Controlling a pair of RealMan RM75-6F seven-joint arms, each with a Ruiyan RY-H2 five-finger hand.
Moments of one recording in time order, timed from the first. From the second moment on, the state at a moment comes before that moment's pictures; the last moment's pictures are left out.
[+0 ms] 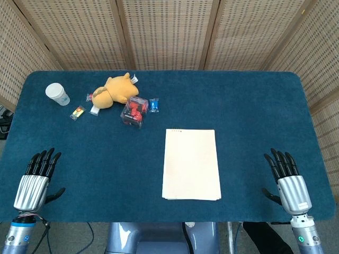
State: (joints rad) left arm -0.08 -1.34 -0.02 -1.60 1.63 1.56 0.33; right arm 0.12 -1.34 0.03 -1.41 -1.68 1.62 -0.01
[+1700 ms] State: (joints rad) left arm -0.08 -1.33 0.00 -1.61 1.66 1.58 0.31; right arm 0.18 -1.44 -0.09 -1.50 -1.84 1.46 -0.02
